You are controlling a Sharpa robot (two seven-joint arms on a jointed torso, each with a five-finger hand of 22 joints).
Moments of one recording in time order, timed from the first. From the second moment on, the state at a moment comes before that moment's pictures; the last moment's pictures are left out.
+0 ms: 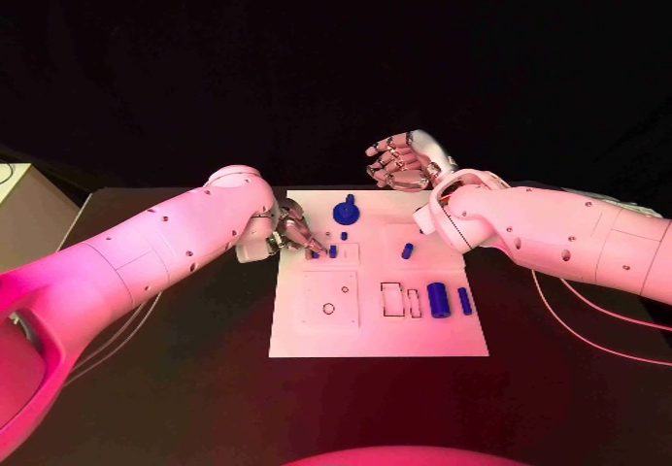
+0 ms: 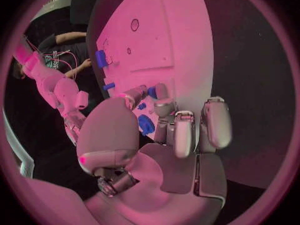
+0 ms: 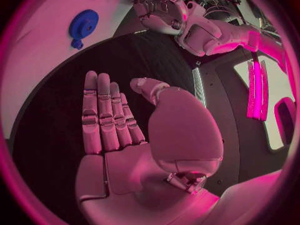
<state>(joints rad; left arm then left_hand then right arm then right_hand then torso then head) 1.28 -0.29 0.07 0.91 -1.09 0.42 -0.47 1.05 -0.19 0.47 0.21 0.26 0.99 0.03 0.66 0.56 1.32 -0.04 1.17 0.79 1.47 -0.08 1.57 1.31 0.07 1.42 0.03 1.35 1.31 1.30 -0.71 -0.11 1.26 -0.72 -0.61 0.26 1.25 -0.23 0.57 0.08 0.44 0.86 0.21 0.14 0.31 0.99 0.15 0.38 0.25 1.13 0.07 0.37 0.65 0.18 1.16 0.17 0.11 0.33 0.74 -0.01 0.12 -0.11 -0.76</state>
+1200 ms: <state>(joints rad) 1.27 -0.35 0.06 0.95 -1.05 0.36 -0.48 1.05 -0.18 0.32 0.29 0.05 1.00 0.03 0.66 0.55 1.32 -0.04 1.18 0.79 1.47 -0.08 1.57 1.31 0.07 1.42 0.03 1.34 1.31 1.30 -0.72 -0.11 1.26 -0.72 -0.61 0.26 1.25 -0.23 0.57 0.08 0.44 0.86 0.21 0.14 0.31 0.99 0.15 0.38 0.25 1.13 0.07 0.37 0.65 0.18 1.16 0.17 0.11 0.33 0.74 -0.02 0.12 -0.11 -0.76</state>
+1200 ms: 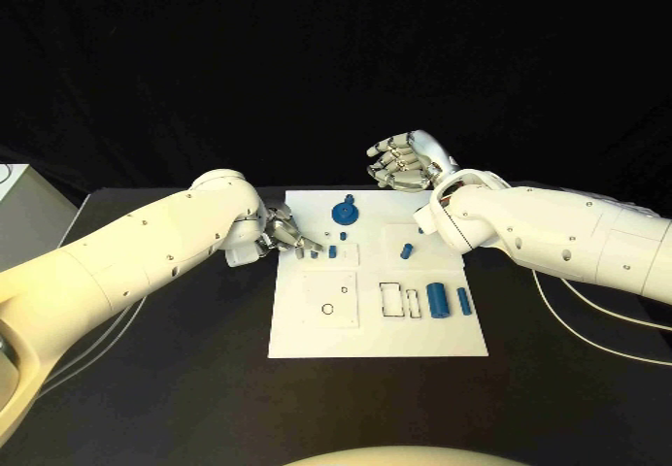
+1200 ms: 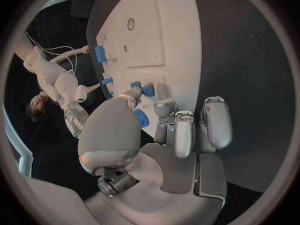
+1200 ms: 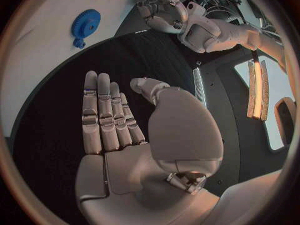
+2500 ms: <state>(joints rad) 1.24 -0.47 0.09 1.14 -1.03 0.18 -0.43 1.21 -0.13 0.34 0.29 0.05 0.93 0.06 0.62 0.53 1.21 -0.01 1.12 0.66 1.46 -0.07 1.52 1.31 0.08 1.35 0.05 1.24 1.24 1.30 -0.73 -0.11 1.26 -0.72 -0.61 0.26 1.25 -0.23 0.57 0.08 0.44 0.86 0.21 0.14 0.31 0.99 0.15 0.38 0.24 1.13 0.07 0.36 0.65 0.18 1.16 0.17 0.11 0.32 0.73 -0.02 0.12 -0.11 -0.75</state>
